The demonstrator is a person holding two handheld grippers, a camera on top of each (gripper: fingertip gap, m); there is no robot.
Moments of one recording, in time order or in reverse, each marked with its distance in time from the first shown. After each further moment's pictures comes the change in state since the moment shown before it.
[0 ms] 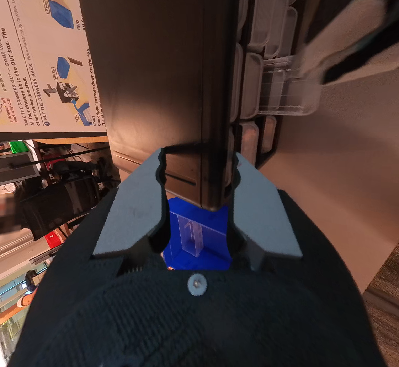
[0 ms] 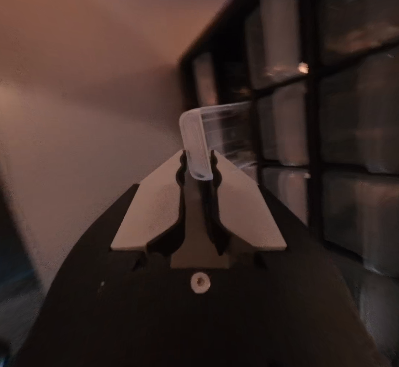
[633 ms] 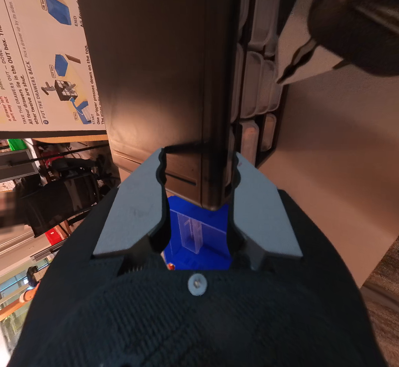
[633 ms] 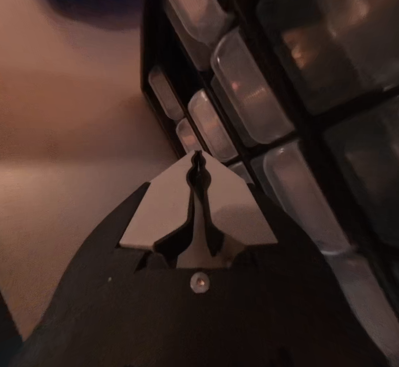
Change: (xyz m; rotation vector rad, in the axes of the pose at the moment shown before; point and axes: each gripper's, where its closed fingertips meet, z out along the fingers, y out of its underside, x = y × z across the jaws) left arm 0.003 0.001 0.001 -0.014 0.002 0.006; right arm 0.018 0.004 0.032 0.192 -0.030 0.335
